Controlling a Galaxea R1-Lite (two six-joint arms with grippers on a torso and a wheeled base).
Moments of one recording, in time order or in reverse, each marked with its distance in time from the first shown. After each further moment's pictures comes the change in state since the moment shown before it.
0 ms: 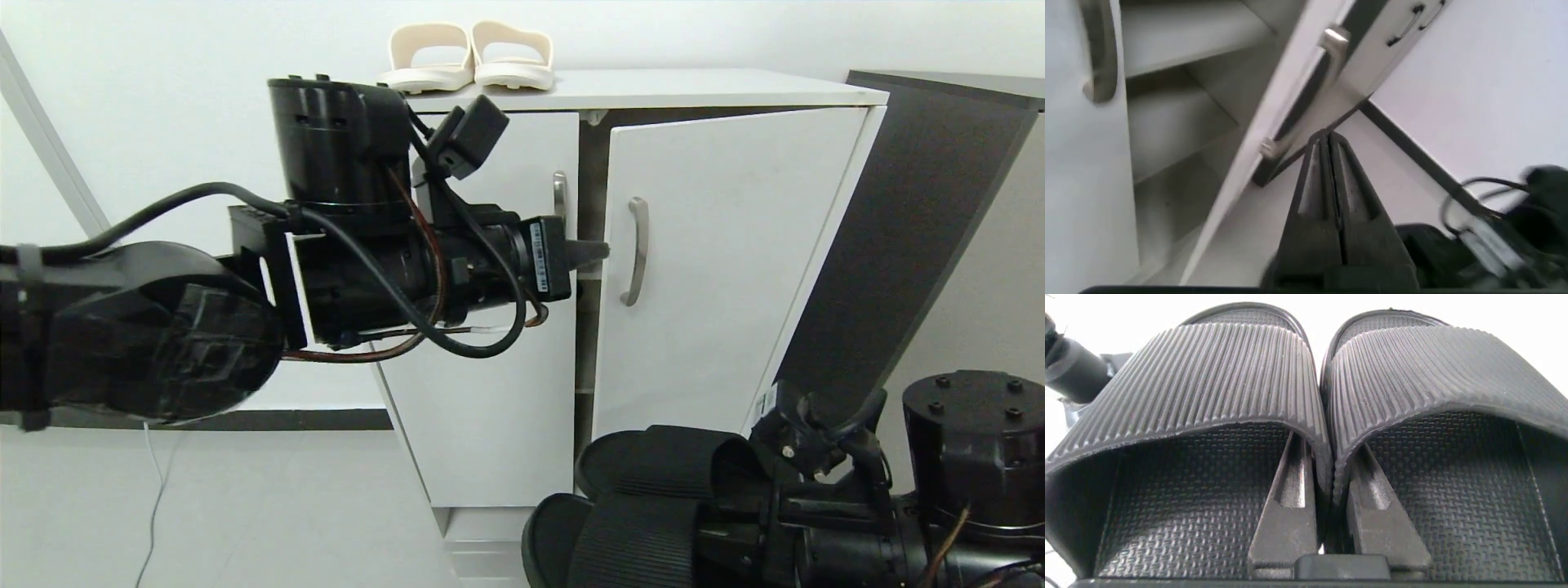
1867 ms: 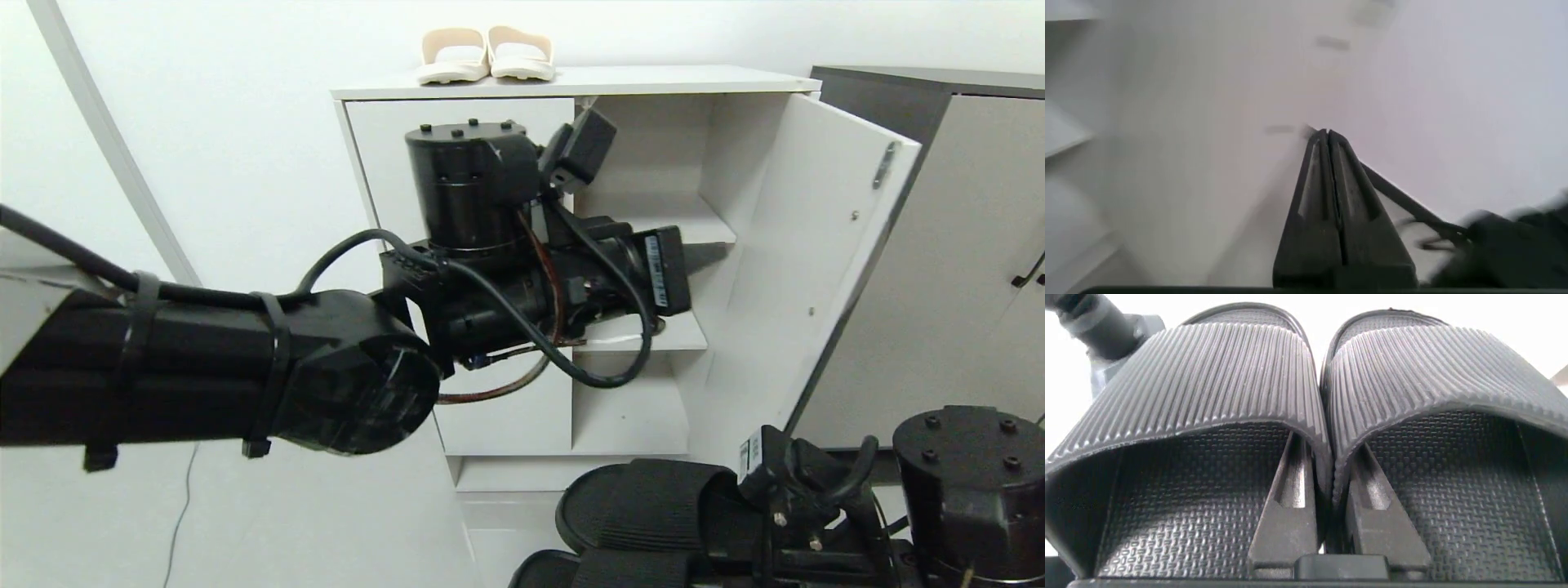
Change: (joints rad) left arm -0.117 0.182 -0.077 -0.281 -0.071 -0.096; right arm 0.085 0.003 0.029 -0.003 -0.007 -0.025
